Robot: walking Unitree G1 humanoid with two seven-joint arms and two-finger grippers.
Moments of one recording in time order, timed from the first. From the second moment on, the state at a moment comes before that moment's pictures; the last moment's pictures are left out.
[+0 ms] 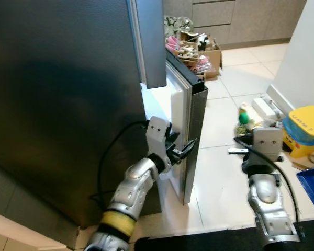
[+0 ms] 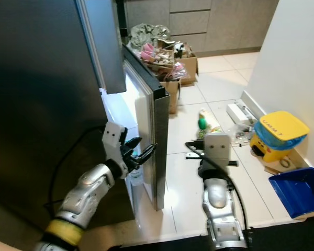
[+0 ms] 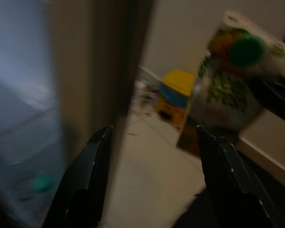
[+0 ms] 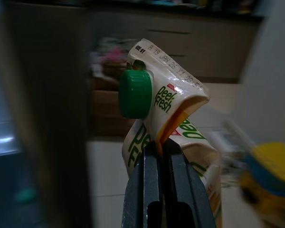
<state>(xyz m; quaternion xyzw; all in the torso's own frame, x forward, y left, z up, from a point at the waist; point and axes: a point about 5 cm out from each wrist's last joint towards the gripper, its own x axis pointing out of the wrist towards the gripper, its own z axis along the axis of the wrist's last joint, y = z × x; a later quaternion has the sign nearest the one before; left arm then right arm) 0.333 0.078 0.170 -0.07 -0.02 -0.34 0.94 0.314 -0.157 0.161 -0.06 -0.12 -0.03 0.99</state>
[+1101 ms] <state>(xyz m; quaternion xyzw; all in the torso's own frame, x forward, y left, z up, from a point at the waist) 0.328 0.129 0.185 -0.05 0.01 -0.21 0.98 0.365 -0.136 0.195 -0.08 -0.08 0.26 0.96</state>
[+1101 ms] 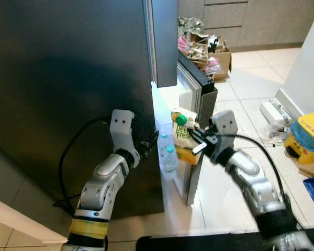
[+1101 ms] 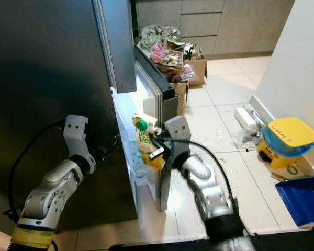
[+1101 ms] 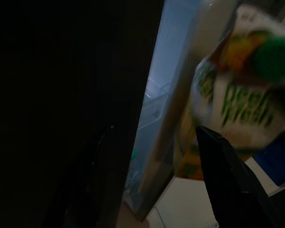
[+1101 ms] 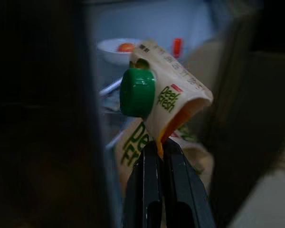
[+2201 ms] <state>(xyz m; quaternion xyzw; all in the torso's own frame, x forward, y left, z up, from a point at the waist) 0.315 0.129 0.172 -0.04 0.03 -0.21 0.98 0.347 -0.275 0.199 -0.14 -0.14 -0.04 0.98</state>
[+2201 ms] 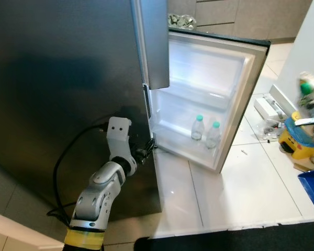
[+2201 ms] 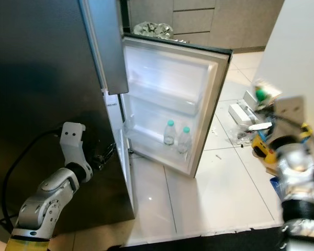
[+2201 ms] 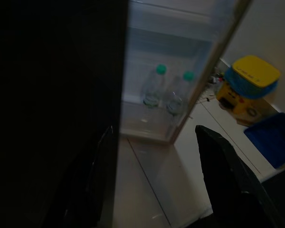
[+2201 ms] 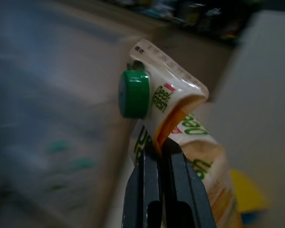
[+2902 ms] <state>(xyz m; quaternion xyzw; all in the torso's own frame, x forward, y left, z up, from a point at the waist) 0.283 0.123 0.122 0.00 0.09 -0.21 0.97 0.322 -0.172 0.149 -0.02 -0.14 -0.03 0.99</state>
